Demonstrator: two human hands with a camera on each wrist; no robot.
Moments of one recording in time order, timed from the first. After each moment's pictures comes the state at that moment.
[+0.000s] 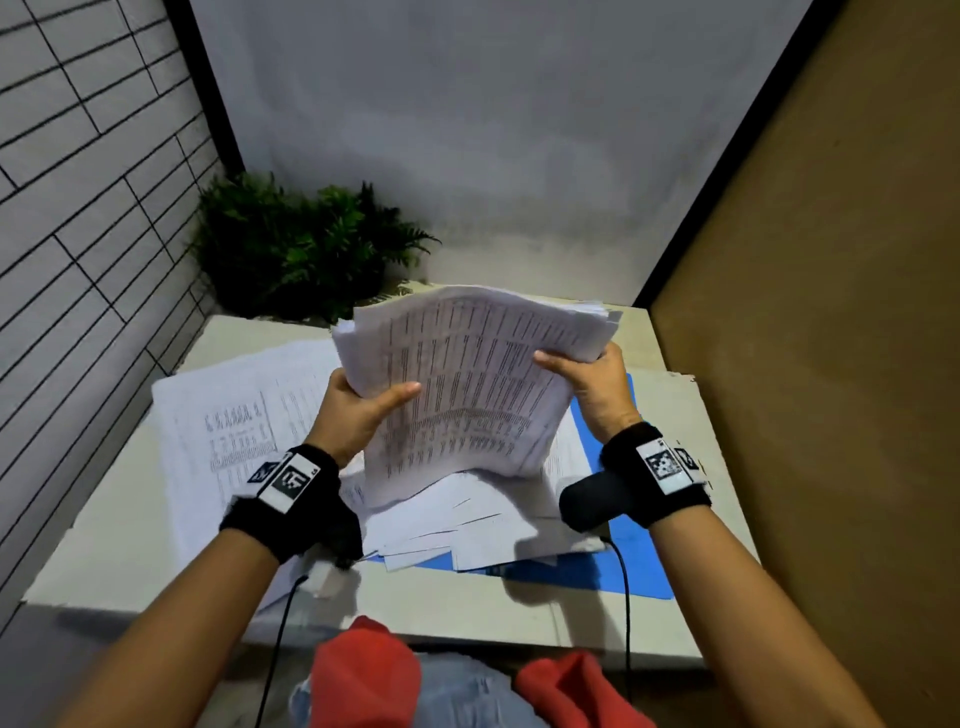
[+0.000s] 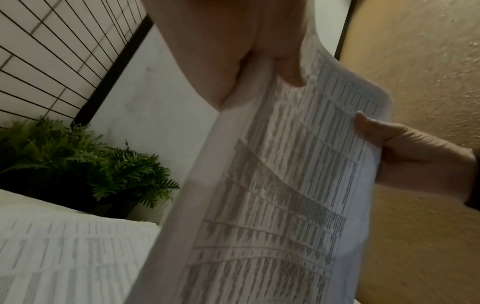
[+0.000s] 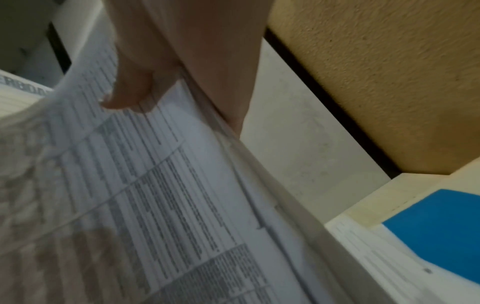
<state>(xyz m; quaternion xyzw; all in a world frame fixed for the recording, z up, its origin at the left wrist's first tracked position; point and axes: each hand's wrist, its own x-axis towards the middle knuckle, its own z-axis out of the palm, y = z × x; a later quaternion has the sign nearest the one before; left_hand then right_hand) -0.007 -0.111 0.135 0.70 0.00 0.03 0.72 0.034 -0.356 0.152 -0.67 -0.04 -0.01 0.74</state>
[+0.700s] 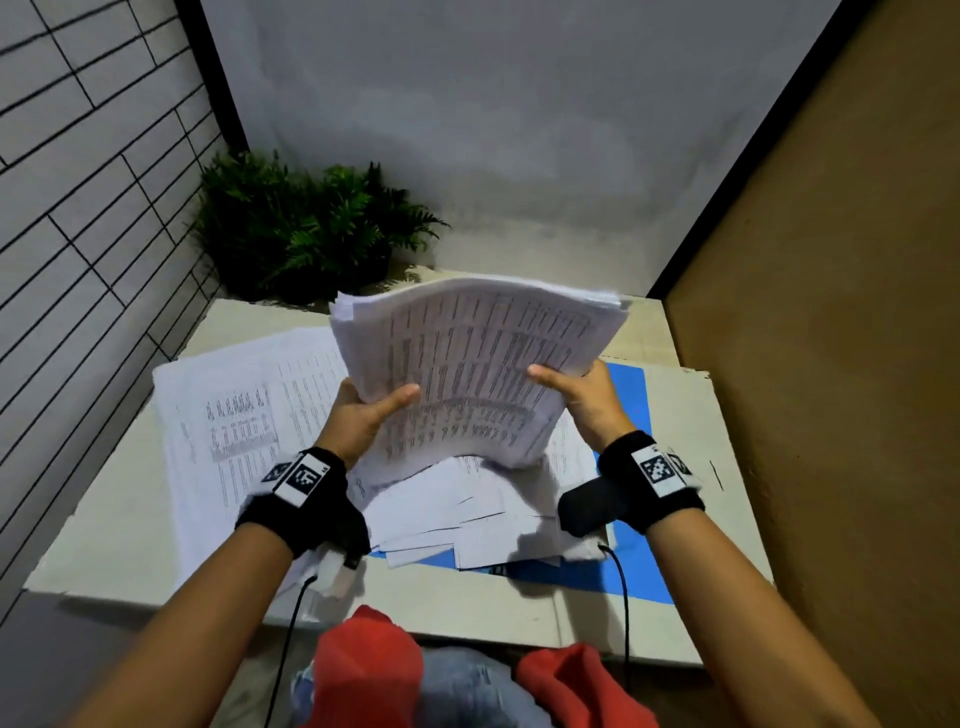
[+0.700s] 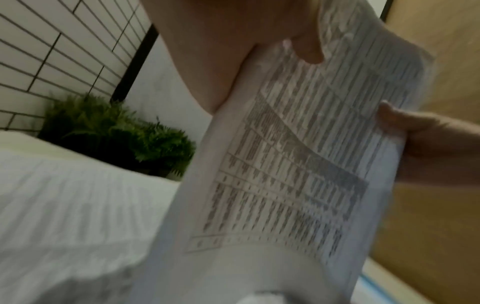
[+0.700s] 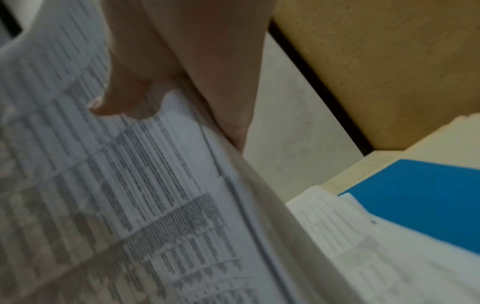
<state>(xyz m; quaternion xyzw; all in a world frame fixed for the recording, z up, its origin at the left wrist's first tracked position) 0.005 -0.110 0.102 0.69 0.08 -0.03 0.72 0.041 -0.348 0.129 -0.70 0.00 0.07 0.71</state>
